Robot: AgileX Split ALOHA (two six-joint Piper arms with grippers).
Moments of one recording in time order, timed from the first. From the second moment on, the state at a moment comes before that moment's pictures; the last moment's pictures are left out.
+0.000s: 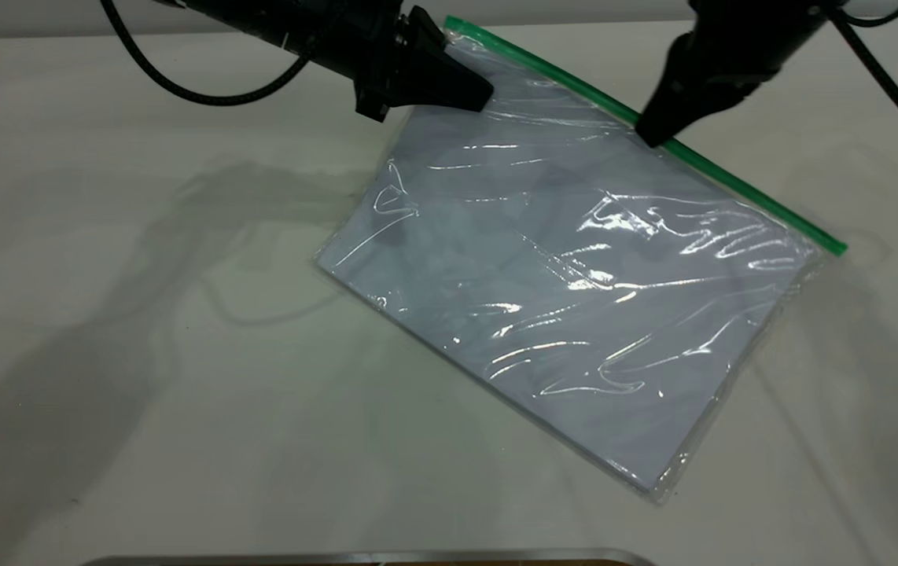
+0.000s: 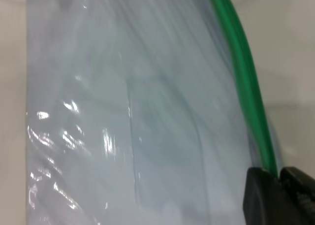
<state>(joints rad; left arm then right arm) -0.26 2.61 -1.83 -1.33 0.93 2.09 0.15 2.23 -1.35 0.74 0.61 -1.20</state>
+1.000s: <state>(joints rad) -0.20 2.61 -1.83 -1.10 0.91 1.78 0.00 2.25 -1.35 0.48 0.72 -0.84</state>
